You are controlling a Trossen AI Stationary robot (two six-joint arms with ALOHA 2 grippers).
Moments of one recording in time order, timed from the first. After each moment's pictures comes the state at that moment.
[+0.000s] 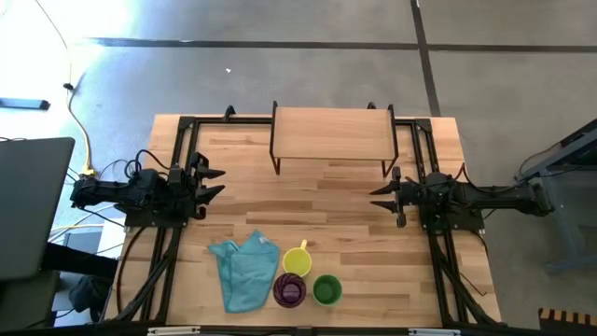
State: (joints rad) left arm 0.03 0.01 0.01 0.34 -0.18 0.02; right arm -0.05 0.17 0.01 0.02 -0.06 -0.09
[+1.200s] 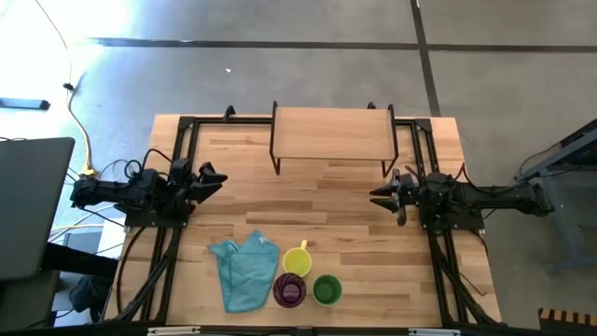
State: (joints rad) left arm 0.03 0.01 0.01 0.34 -0.15 -0.61; right arm -0.05 0.17 0.01 0.02 -0.03 0.30
